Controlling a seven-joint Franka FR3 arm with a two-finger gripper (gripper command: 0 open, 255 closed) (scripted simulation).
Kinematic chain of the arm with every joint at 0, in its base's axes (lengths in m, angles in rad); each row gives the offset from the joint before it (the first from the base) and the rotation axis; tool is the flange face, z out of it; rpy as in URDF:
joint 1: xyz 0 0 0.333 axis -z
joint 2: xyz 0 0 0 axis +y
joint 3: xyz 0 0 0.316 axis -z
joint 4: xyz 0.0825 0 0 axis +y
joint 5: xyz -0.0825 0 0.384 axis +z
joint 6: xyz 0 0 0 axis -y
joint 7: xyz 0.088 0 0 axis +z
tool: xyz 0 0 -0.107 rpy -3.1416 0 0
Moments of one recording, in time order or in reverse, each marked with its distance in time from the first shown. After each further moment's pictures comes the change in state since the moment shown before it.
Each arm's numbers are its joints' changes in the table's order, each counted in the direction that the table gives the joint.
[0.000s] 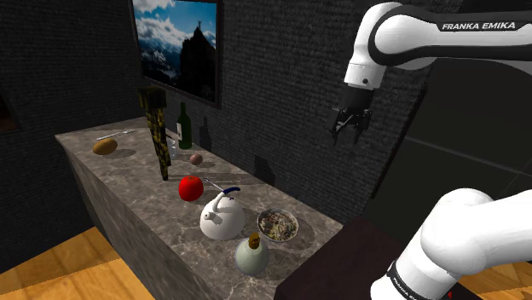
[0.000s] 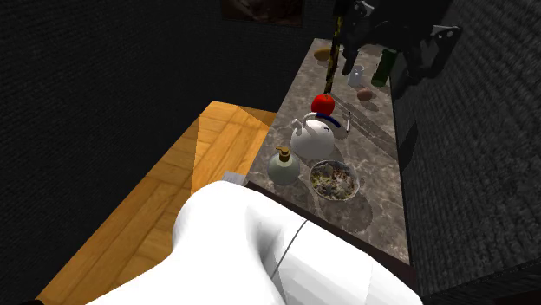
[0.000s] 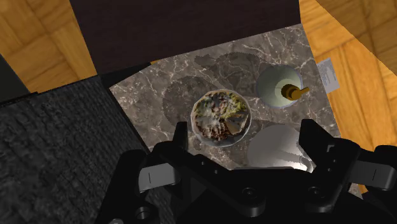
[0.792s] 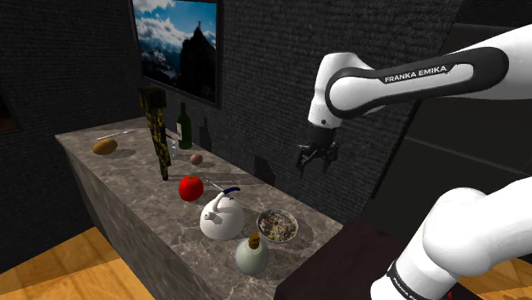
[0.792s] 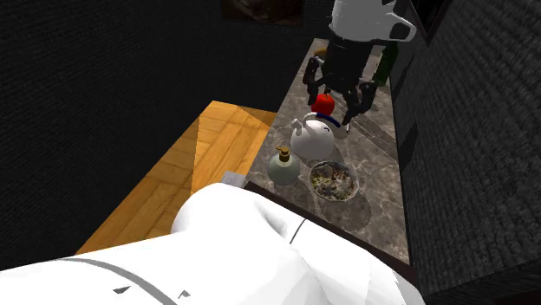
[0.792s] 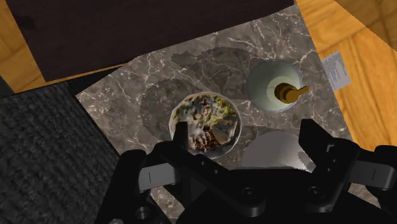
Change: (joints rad) arm -0.046 0.162 -0.147 0.161 0.079 0.324 -0.159
